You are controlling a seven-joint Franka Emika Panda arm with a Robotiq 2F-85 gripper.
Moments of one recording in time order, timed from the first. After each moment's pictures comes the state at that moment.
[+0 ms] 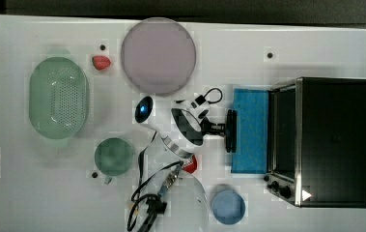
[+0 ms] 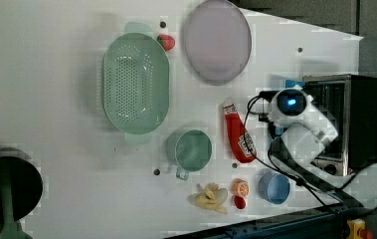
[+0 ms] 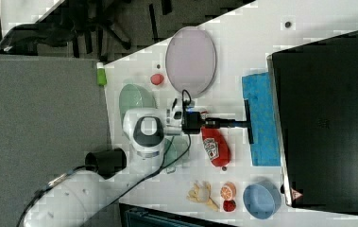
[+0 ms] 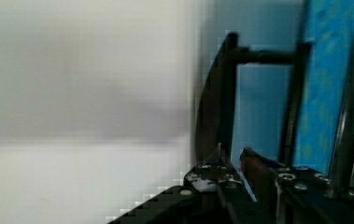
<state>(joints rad) 0.17 0.51 -0.14 -2.17 -0.82 0.71 0.01</state>
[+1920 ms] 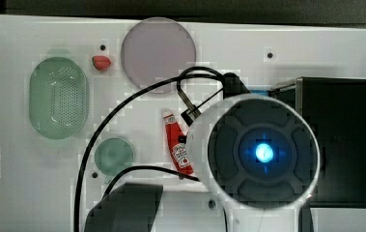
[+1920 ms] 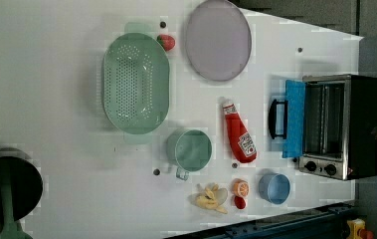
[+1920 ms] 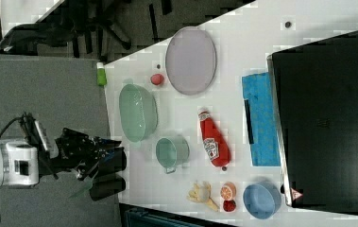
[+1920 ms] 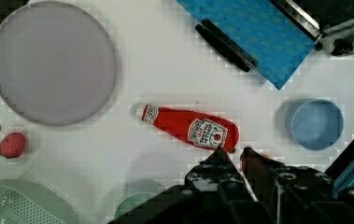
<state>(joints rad) 0.15 -0.25 -0.18 -1.92 -0.05 0.08 0.10</state>
